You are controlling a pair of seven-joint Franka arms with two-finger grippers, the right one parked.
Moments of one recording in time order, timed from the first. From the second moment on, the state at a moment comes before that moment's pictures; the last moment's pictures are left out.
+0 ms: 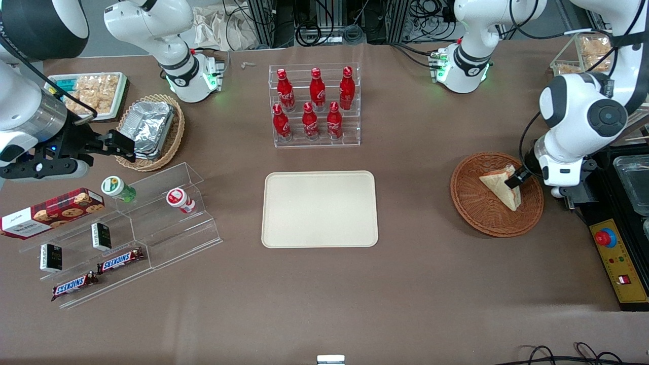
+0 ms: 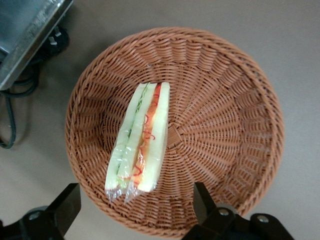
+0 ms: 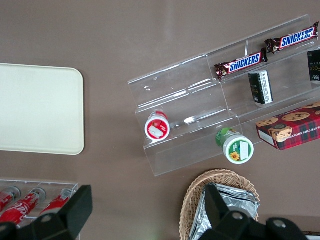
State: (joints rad) arm -0.03 -0.01 0.07 -2.36 0.07 2.28 -0.73
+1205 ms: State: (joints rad) arm -0.03 0.12 0.14 -2.50 0.07 2.58 -0.75
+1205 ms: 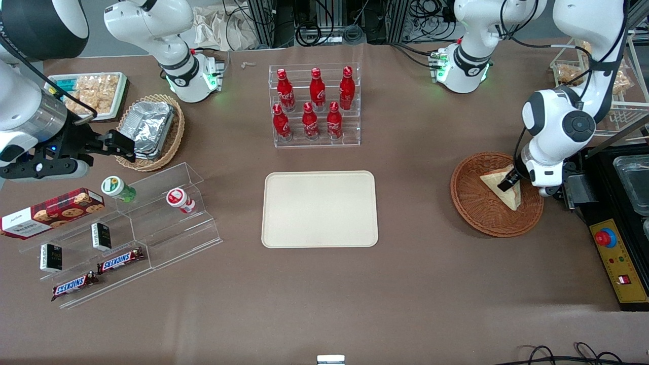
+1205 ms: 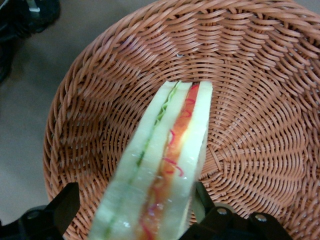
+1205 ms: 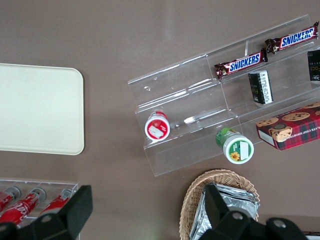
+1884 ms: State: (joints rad) arm -0.04 0.13 0.10 -2.49 0.08 2.61 -0.85
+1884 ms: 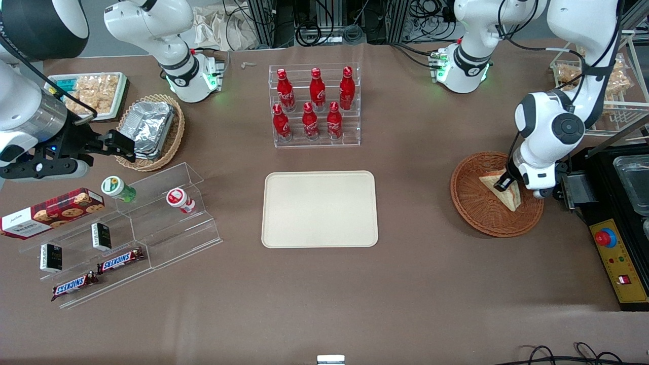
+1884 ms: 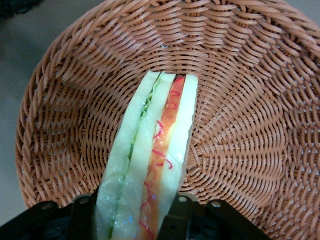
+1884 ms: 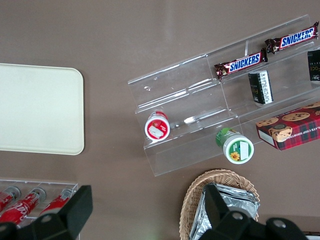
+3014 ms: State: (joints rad) arm -0.05 0.08 -0.06 -1.63 0.03 1.67 -0.51
